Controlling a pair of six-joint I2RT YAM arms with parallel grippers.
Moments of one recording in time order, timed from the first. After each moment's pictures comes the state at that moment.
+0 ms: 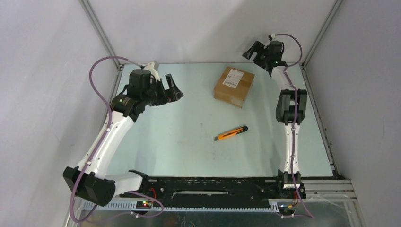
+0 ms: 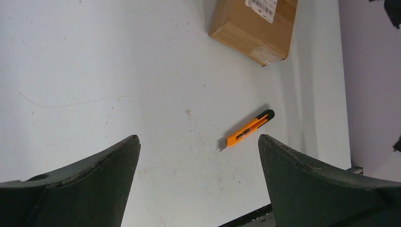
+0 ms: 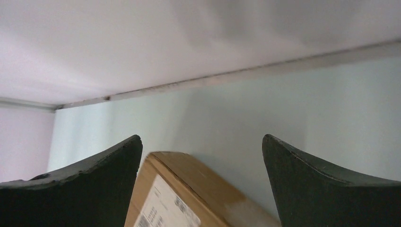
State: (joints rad) left arm -0.32 1.20 1.29 -0.68 0.14 -0.50; right arm 0.01 2.48 2.16 -0.10 -0.34 0.57
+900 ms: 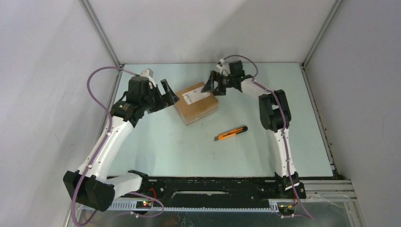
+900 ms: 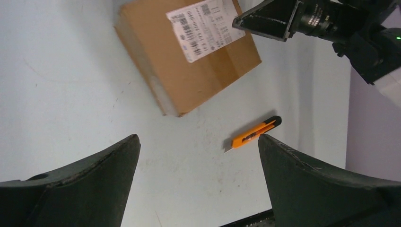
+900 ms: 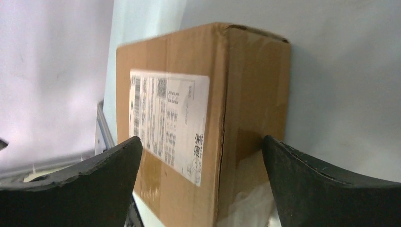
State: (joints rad) left arm -0.28 1.17 1.19 -0.65 0.11 -0.58; right arm 0.31 2.41 1.91 -0.20 -0.84 0.52
